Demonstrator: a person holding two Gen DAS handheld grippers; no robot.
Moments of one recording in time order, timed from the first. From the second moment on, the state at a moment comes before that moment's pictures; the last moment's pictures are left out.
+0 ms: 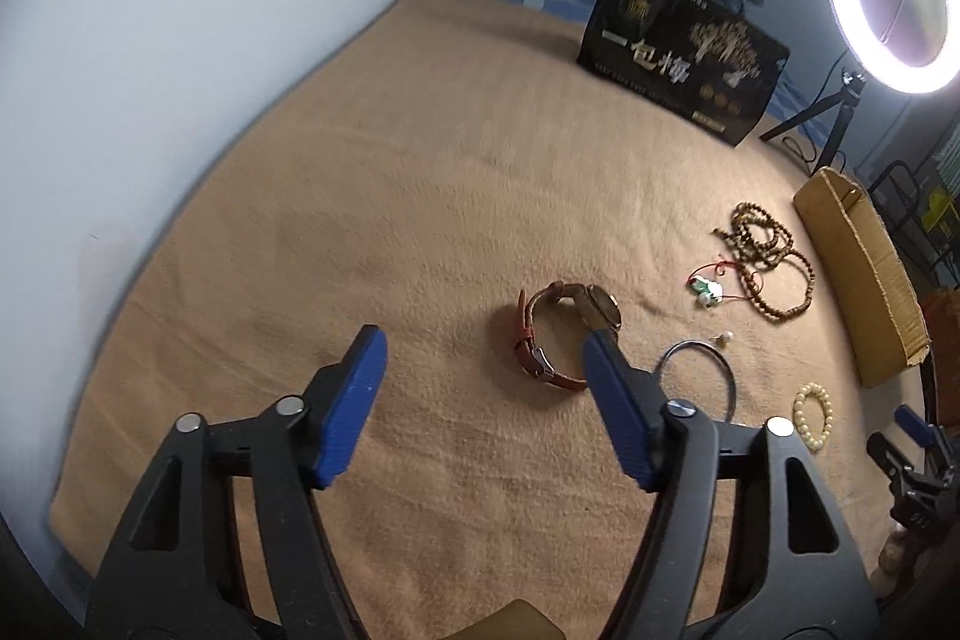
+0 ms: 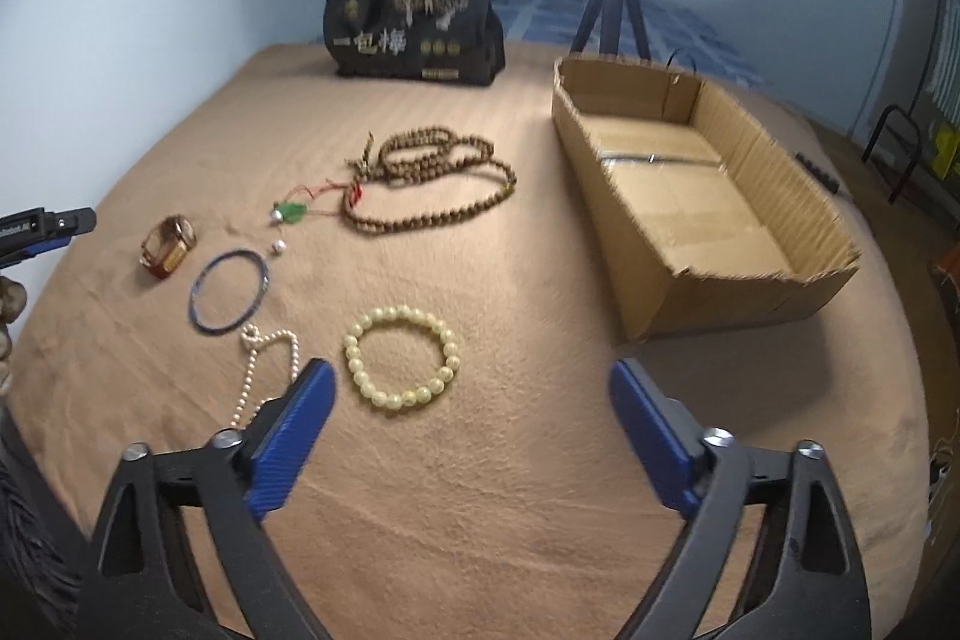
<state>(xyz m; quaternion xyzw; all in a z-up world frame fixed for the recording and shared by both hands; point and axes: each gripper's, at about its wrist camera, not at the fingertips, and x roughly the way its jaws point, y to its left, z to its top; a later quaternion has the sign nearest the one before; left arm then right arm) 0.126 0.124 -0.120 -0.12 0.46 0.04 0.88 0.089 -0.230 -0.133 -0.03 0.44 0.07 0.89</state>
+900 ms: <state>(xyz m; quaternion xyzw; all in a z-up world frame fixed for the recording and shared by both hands) 0.172 0.106 -0.178 -0.13 0.53 0.02 0.84 0.136 -0.210 -0.181 -0.05 0.50 0.10 0.86</state>
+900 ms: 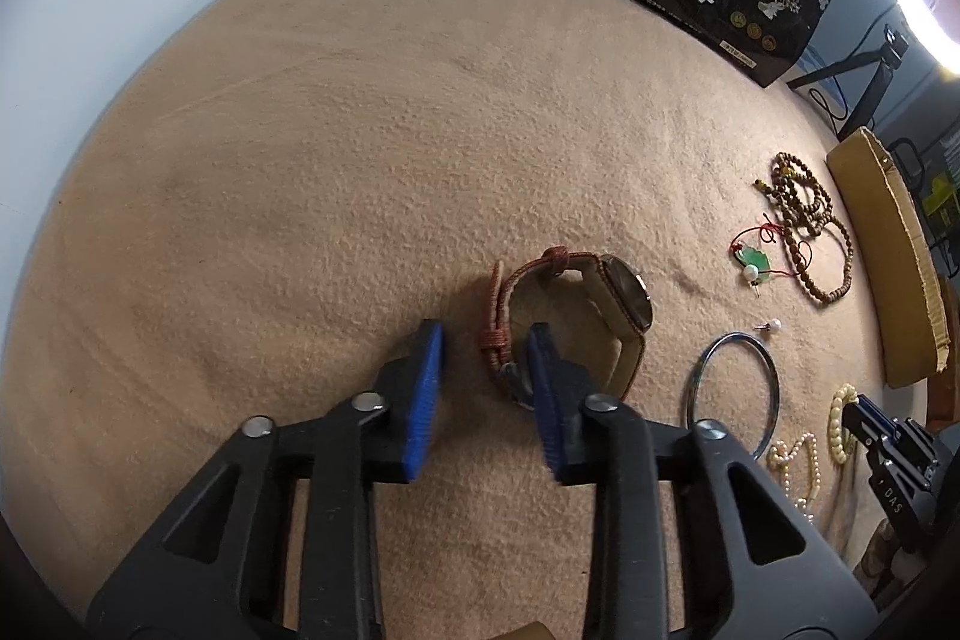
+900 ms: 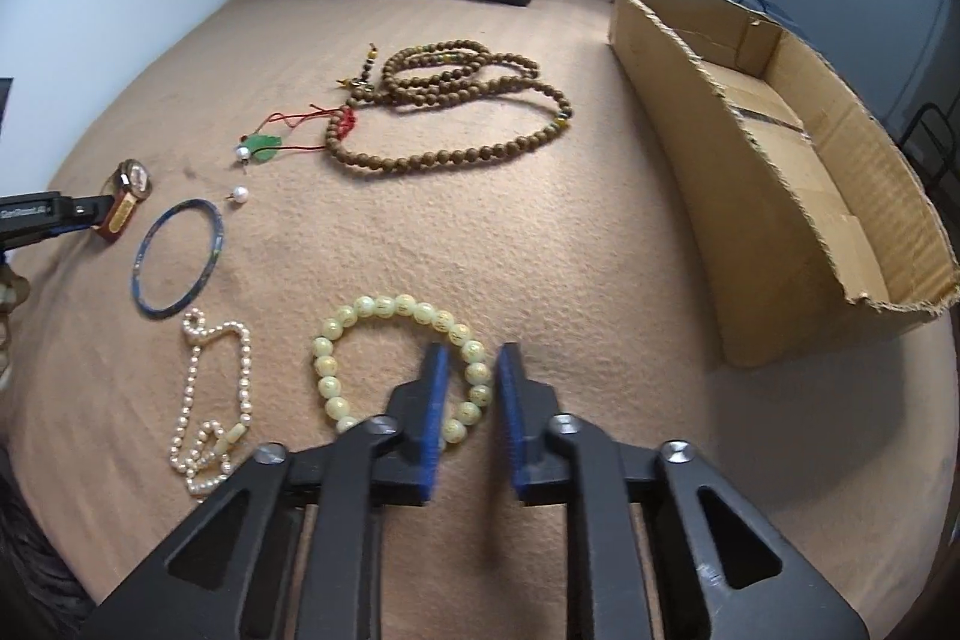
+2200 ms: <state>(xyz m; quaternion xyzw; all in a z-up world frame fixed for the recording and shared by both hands) 0.164 0.009 -0.079 -0.13 0.43 -0.06 0.89 0.122 -0.264 -0.071 0.01 0.35 0.07 0.93</state>
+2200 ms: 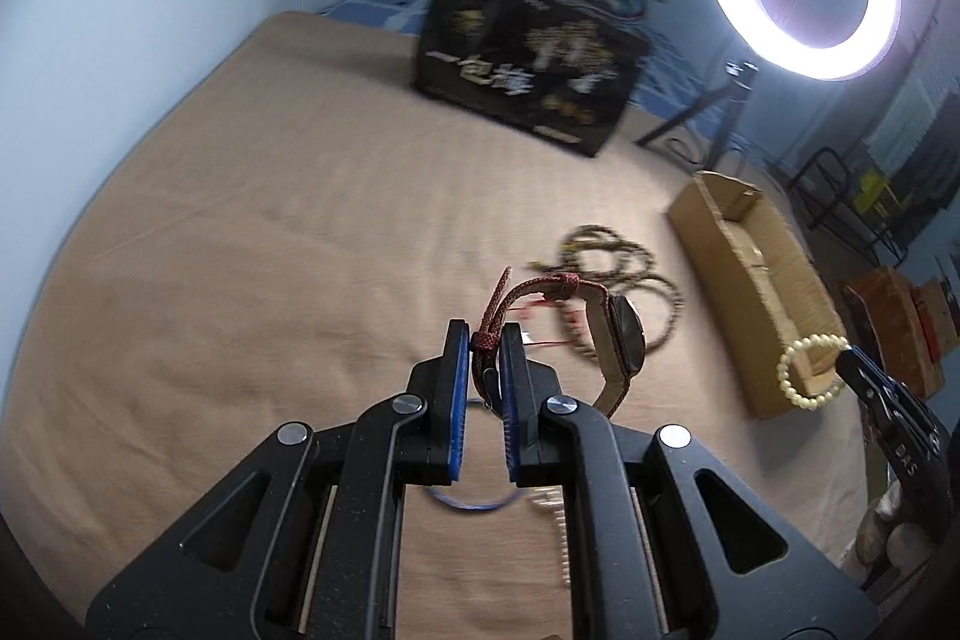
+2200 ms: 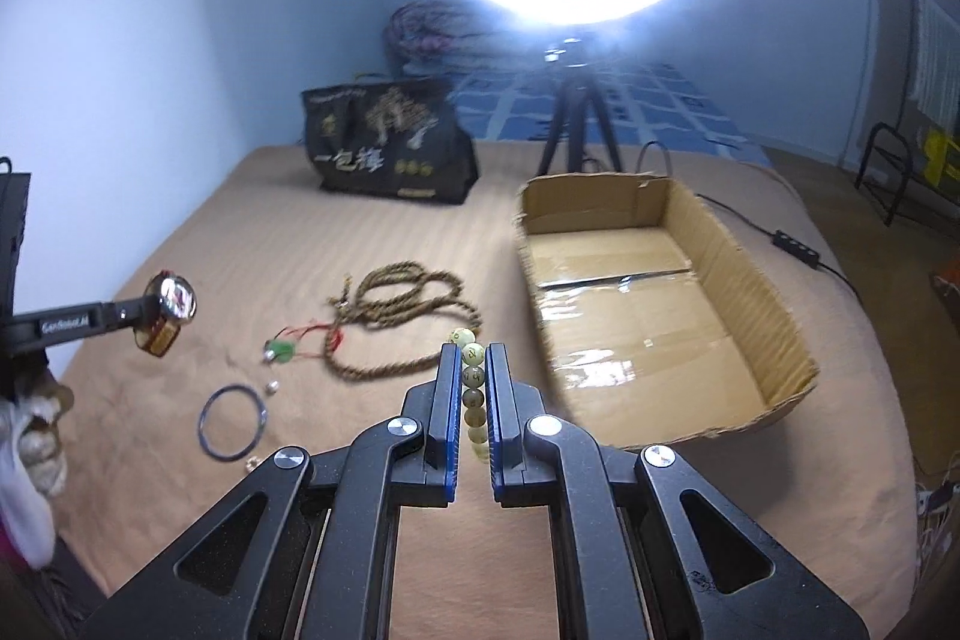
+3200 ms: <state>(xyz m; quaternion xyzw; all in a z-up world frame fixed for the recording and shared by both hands) 0.243 -0.207 -0.081 -0.07 0.45 -0.18 0.87 0.165 -0.380 -0.086 0.08 0.37 -0.02 0.93</state>
